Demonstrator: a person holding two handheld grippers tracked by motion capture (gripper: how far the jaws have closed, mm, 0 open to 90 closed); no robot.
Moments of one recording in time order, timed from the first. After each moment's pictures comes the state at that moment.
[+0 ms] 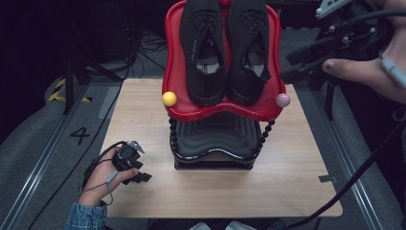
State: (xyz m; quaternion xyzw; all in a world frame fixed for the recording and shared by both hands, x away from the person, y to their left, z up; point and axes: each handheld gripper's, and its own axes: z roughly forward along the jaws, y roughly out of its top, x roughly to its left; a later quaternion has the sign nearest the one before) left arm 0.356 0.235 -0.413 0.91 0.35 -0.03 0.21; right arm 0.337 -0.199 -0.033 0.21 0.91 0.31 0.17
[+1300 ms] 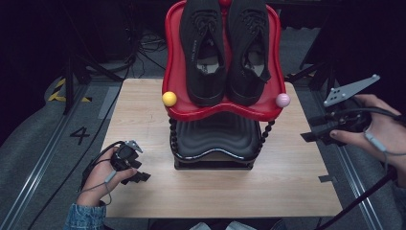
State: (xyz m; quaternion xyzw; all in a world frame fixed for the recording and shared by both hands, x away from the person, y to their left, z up) left arm 0.354 0.239 -0.411 0.91 0.36 -0.02 0.21; right arm 0.355 -0.308 -0.217 0.30 0.91 0.26 0.11
